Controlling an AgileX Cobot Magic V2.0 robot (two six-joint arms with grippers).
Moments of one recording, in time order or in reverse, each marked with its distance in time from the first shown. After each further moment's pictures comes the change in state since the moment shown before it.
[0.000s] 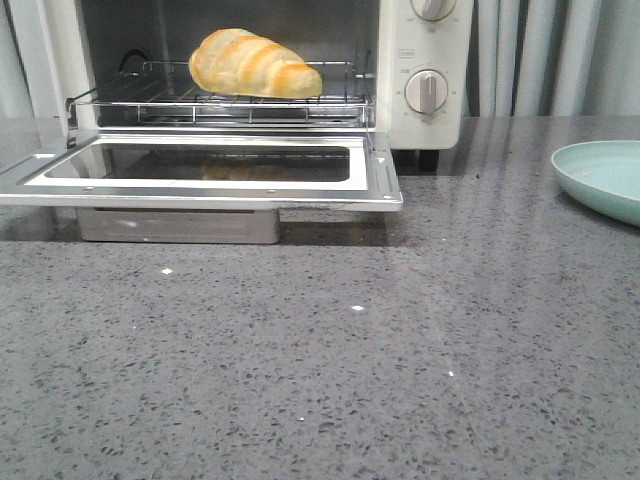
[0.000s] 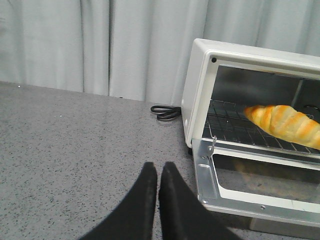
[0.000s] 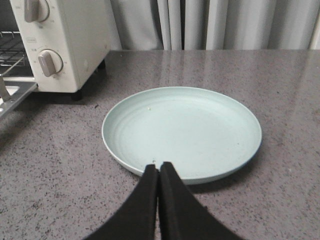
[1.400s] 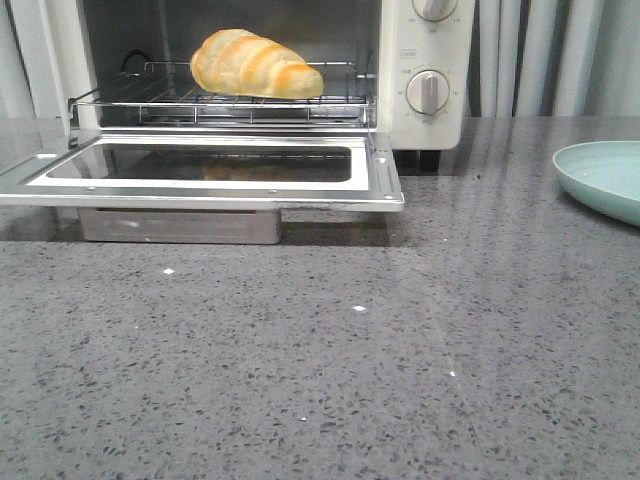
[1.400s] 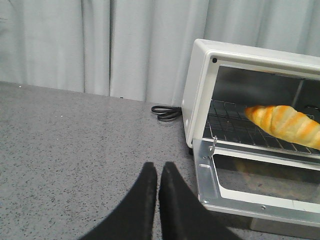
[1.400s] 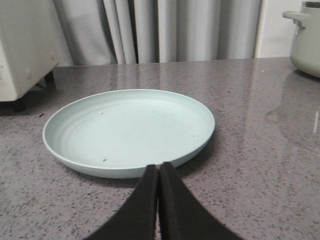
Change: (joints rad) left arm 0.000 0.000 0.000 0.000 -0.002 0.000; right arm -0.209 -0.095 0.205 0.146 -0.197 -0.158
